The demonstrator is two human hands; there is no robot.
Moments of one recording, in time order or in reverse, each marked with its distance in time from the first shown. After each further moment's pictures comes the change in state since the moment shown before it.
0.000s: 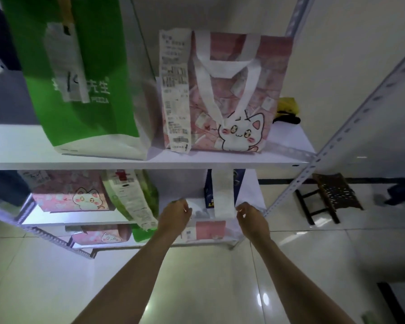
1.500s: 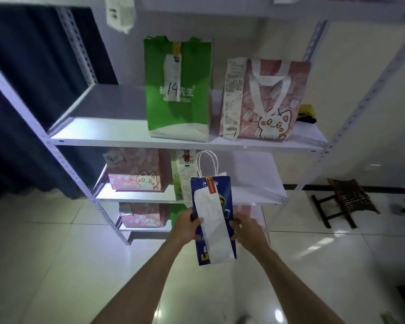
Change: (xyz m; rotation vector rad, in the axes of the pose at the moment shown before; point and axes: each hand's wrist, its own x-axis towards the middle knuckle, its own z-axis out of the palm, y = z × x) left_hand -0.181 -0.084 -0.089 -0.661 -0.150 -0.206; right_hand -0.202 -0.130 0.007 0.128 -0.181 -0.147
